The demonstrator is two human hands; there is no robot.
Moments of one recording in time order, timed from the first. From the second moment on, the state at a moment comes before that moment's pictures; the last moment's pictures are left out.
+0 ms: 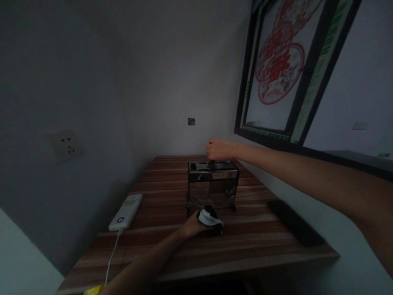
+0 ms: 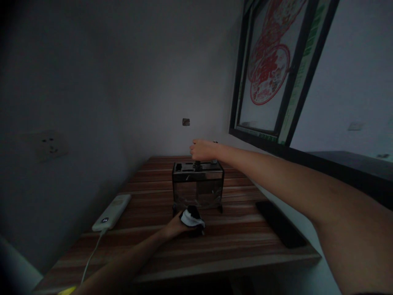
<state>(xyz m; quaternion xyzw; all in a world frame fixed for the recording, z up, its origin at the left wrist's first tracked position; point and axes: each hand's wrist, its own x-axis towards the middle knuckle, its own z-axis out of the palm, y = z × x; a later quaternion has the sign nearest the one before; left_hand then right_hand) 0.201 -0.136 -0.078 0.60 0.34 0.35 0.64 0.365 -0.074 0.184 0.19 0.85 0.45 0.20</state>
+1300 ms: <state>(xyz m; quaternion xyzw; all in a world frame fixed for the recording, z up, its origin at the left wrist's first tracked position) 0.200 -0.131 -0.078 0.62 0.32 0.31 0.65 0.370 -0.082 0.178 0.17 0.86 0.47 0.13</state>
